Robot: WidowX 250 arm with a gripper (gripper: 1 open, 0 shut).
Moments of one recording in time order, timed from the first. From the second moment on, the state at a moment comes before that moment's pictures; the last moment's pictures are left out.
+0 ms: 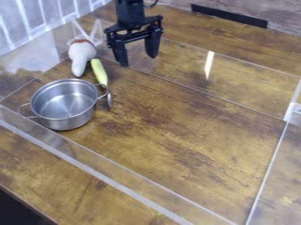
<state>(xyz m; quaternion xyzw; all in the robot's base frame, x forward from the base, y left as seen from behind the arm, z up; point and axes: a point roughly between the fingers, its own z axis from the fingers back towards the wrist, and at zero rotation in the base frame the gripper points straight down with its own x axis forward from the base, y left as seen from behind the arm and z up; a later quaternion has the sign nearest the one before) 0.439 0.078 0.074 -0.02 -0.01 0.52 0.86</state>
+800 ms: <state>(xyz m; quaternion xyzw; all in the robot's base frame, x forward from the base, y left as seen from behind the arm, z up) 0.444 0.098 0.049 0.00 -0.02 0.52 0.85</state>
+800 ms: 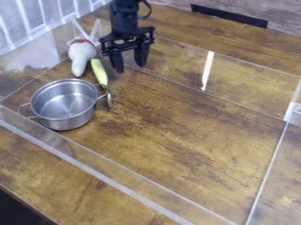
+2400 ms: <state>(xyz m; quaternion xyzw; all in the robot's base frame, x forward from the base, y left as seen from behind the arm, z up) 0.451 0.071 0.062 0.04 0.03 0.56 0.83</state>
